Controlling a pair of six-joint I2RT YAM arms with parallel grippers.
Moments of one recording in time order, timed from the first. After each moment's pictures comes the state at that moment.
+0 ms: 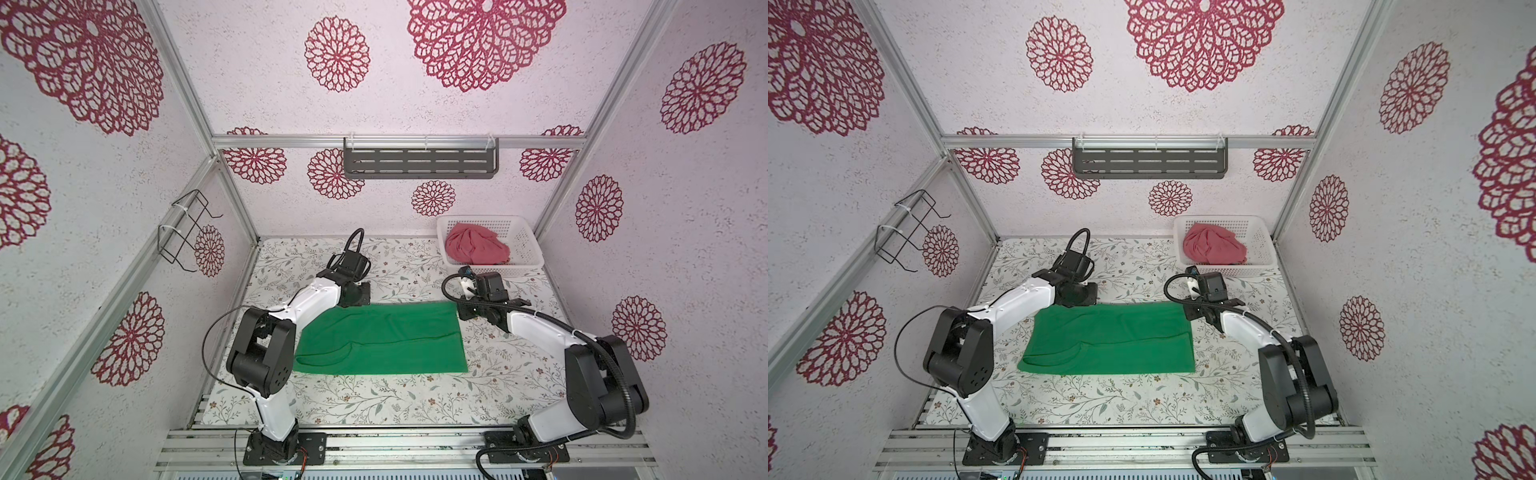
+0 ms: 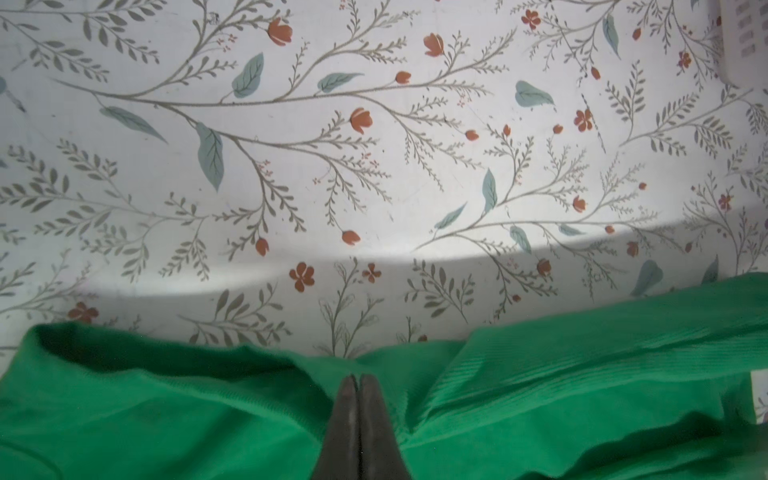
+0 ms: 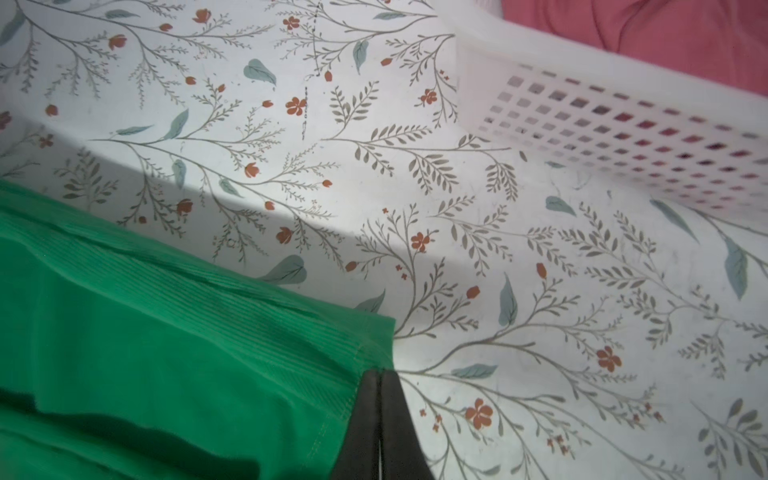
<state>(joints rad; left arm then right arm) -0.45 1.77 1.28 -0.58 -0.09 -0.37 0.31 1.47 0.85 -0.20 -0.05 -0.03</state>
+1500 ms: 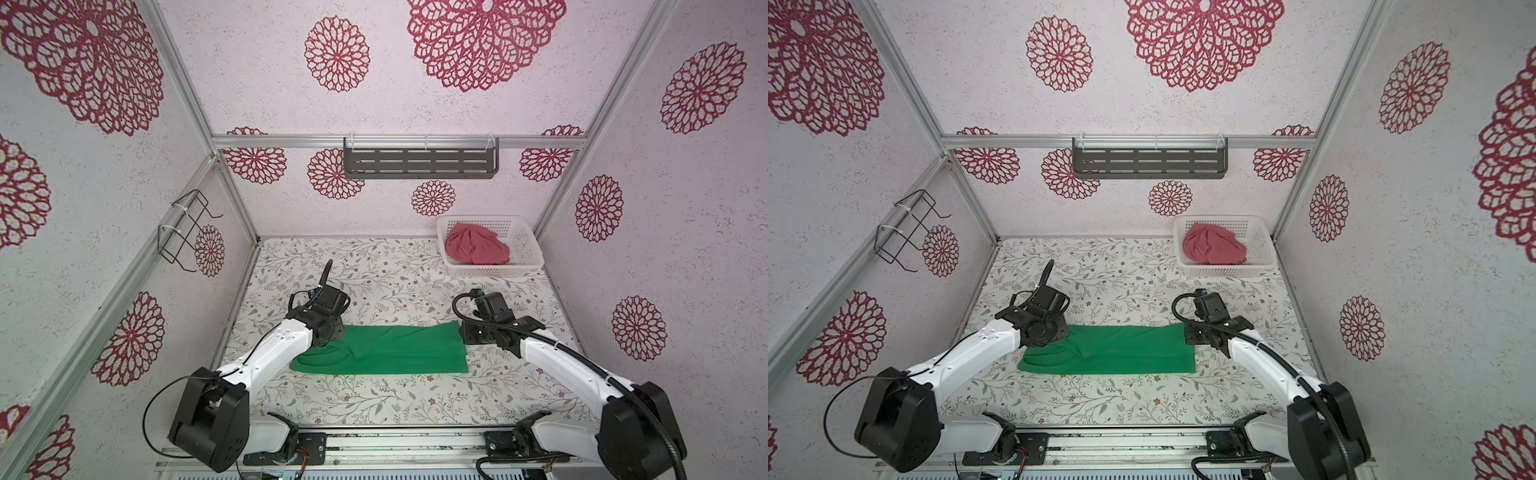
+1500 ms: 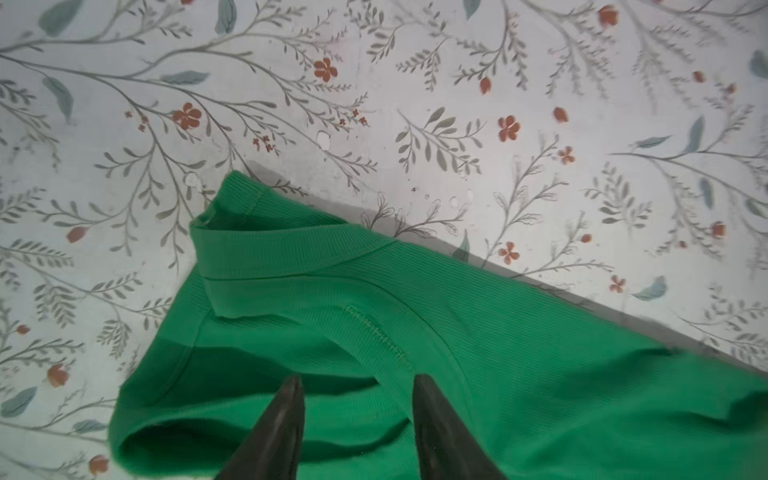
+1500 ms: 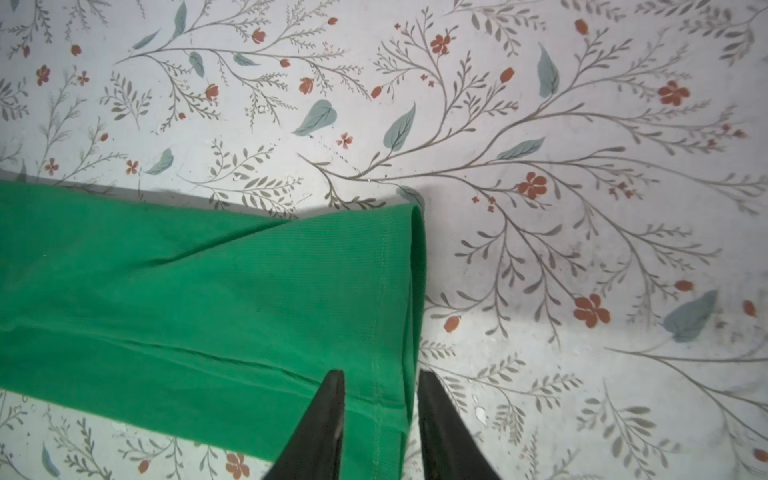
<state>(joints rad) -0.40 1.40 0.86 -0.66 -0.23 -0.73 0.44 1.29 0.77 -0.51 -0.01 0.36</state>
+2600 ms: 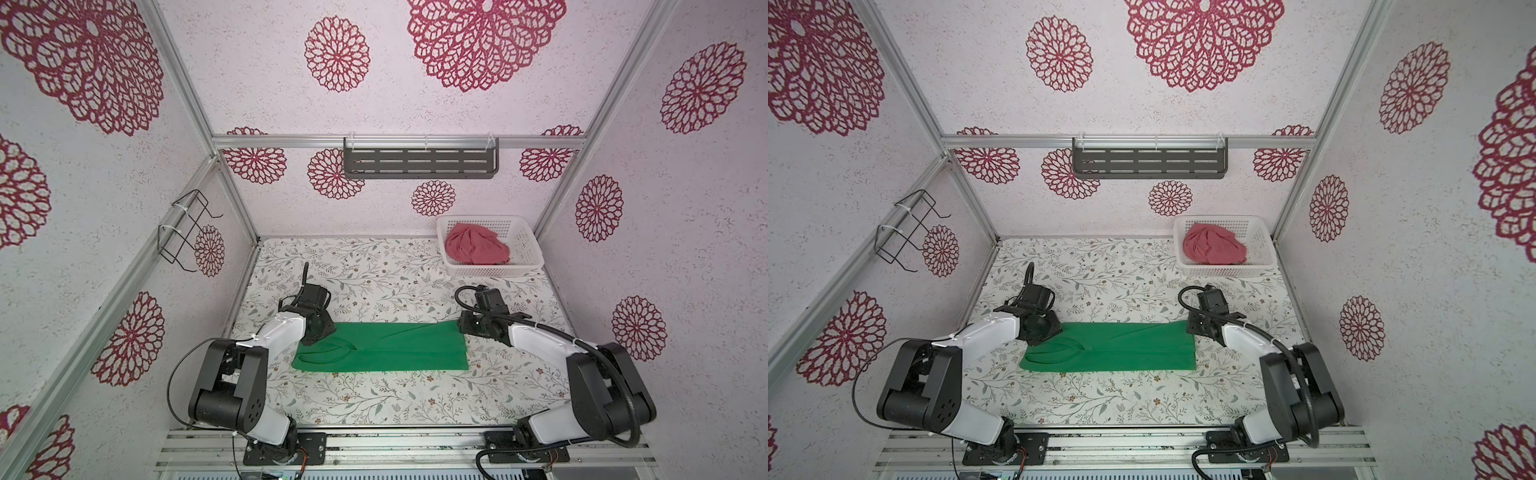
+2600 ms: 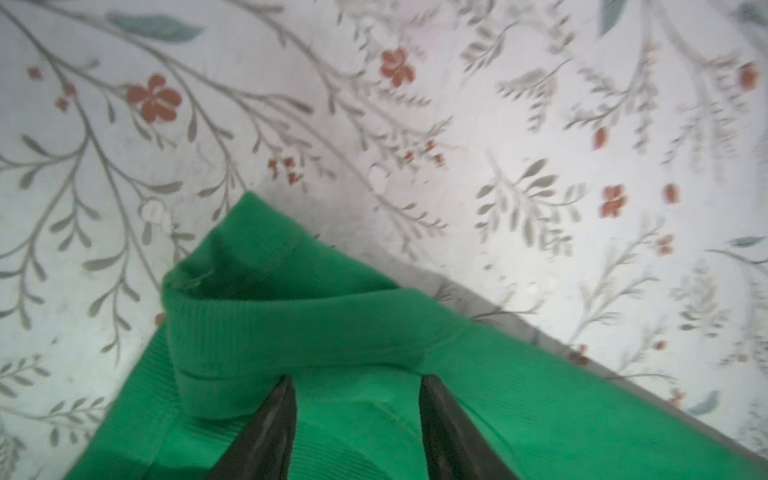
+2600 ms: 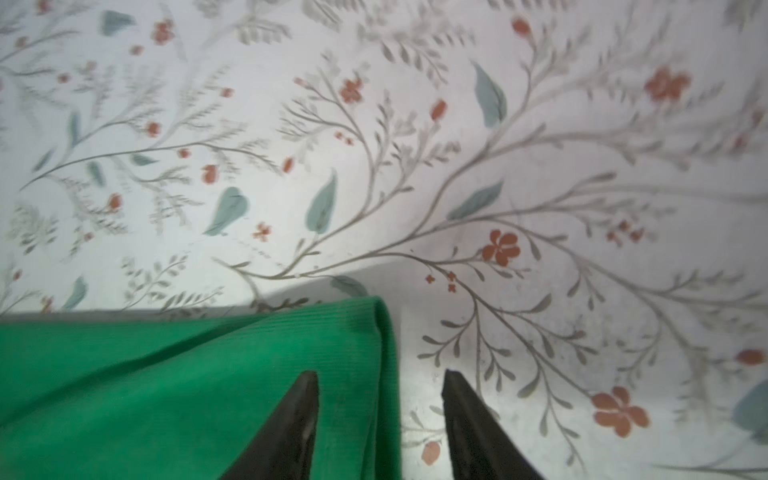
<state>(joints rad) -0.22 1.53 0.87 -0.50 -0.08 -0.70 0.33 1.39 0.74 -0.27 -0.03 0.42</state>
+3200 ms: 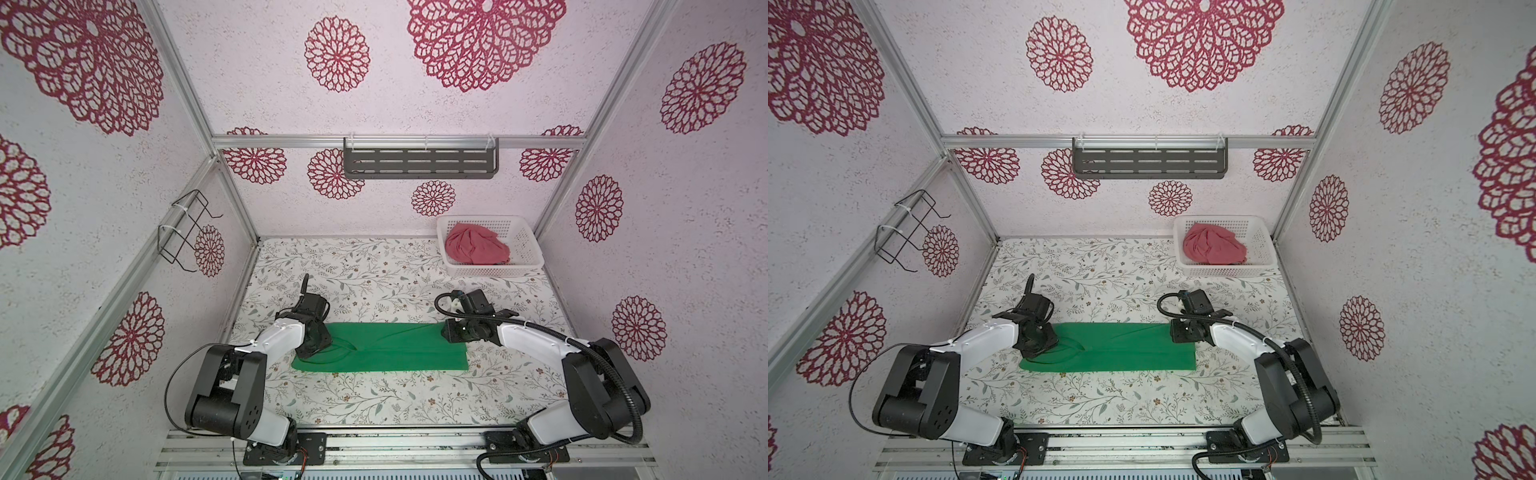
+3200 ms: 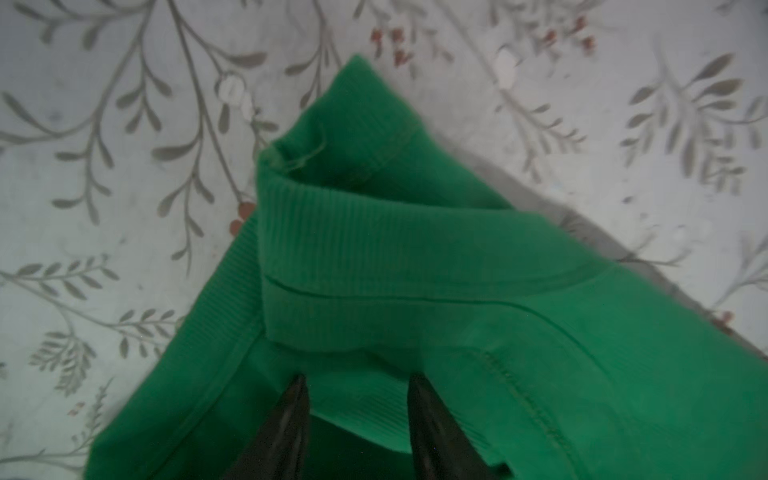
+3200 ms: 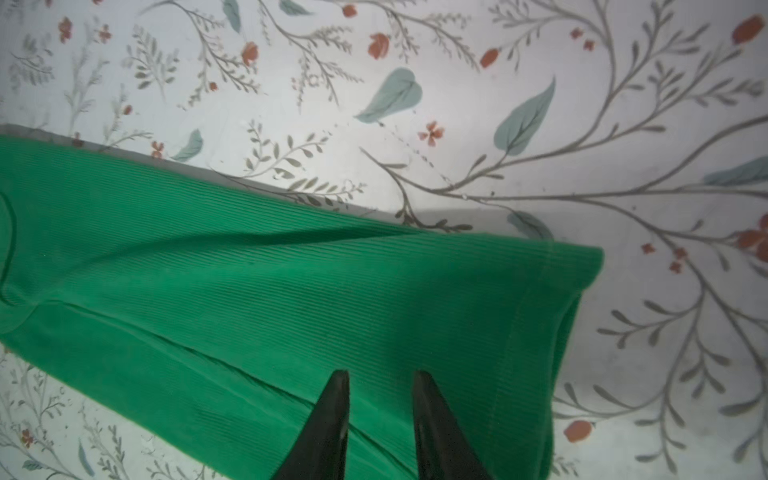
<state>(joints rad) -0.21 1.52 0.75 -0.56 -0.11 -0.75 0.46 1.49 0.79 -0.36 -0.15 0.34</state>
